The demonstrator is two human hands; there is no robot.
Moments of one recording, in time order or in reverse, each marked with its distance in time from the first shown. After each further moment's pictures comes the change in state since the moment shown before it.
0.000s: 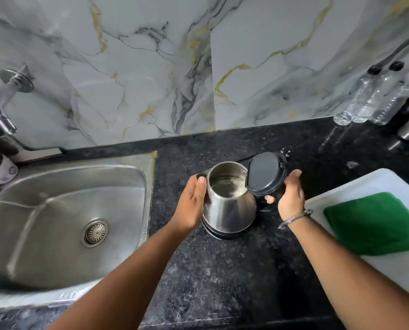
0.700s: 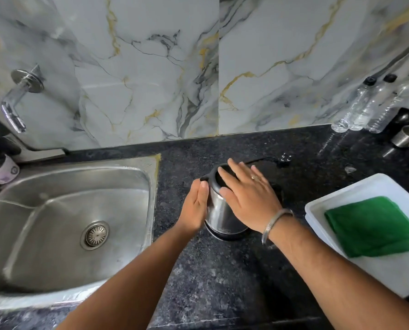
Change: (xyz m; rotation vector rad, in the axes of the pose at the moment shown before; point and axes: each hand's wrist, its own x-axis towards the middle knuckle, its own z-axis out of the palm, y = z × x) left_hand -0.005 -0.012 -0.005 -0.032 0.001 0.064; right_hand -0.054 -0.068 0.044 -1.133 -0.564 -0.755
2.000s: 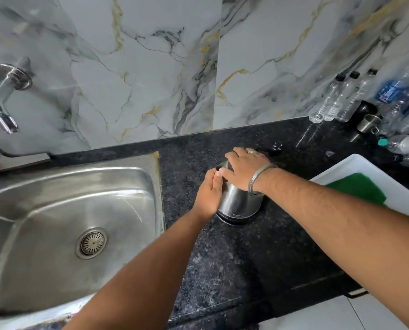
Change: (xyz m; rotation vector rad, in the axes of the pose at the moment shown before) left_hand 0.008 -0.013 -0.019 0.044 -0.140 -0.066; right_hand 0.054 -0.033 0.002 -0.247 -0.289 0.291
